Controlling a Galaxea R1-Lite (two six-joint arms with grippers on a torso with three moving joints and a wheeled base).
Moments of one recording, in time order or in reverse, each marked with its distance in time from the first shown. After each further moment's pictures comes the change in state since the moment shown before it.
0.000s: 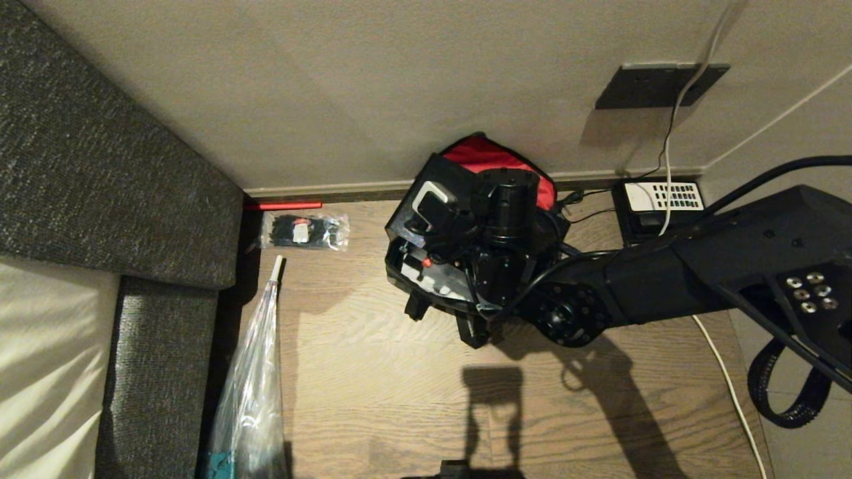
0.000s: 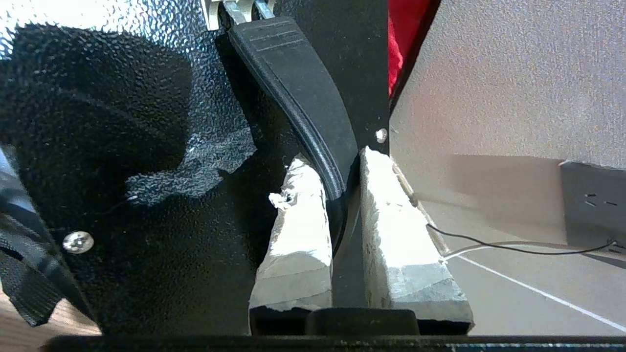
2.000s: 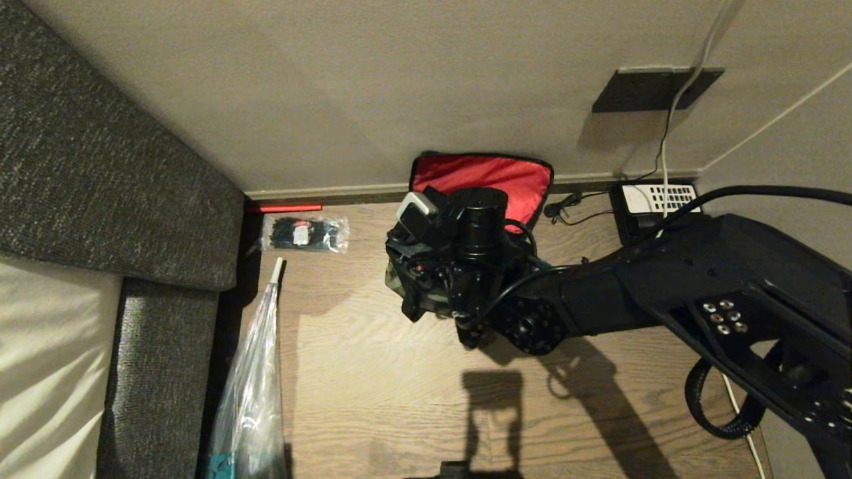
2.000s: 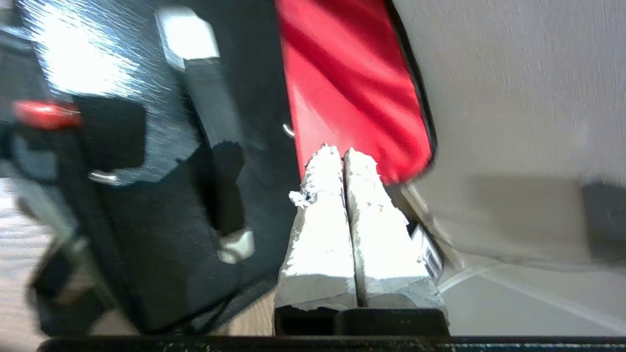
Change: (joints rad) left arm 0.001 0.000 0.000 0.000 0.000 0.000; right arm -0.012 0.149 -0.111 0.001 0.006 0.063
